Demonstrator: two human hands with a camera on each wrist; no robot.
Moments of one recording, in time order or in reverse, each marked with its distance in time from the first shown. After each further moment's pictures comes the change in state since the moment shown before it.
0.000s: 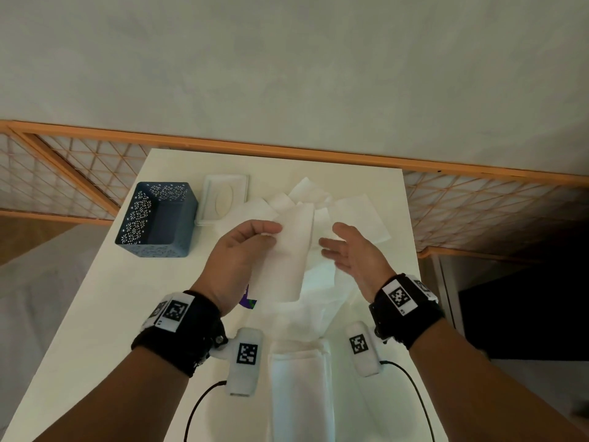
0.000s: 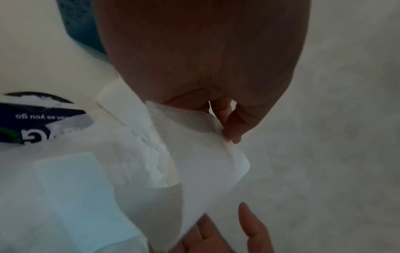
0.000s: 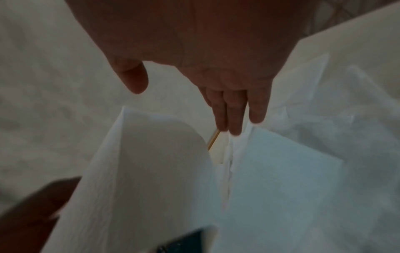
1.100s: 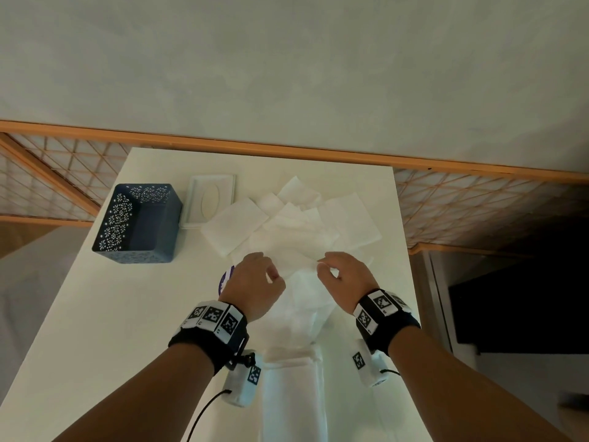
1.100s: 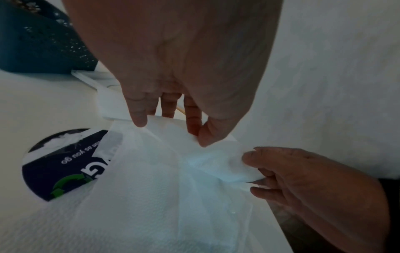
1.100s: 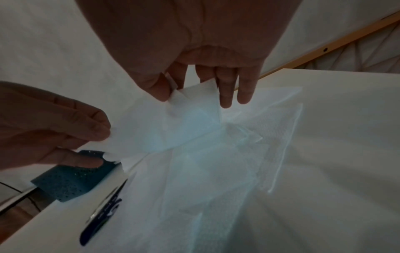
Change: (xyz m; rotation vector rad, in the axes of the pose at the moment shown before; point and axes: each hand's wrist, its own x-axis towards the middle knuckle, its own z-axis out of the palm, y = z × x) left_hand 0.037 -0.071 0.005 1.071 -0.035 -0.087; right_hand 0.030 0.059 -0.023 -0.880 0.106 -0.209
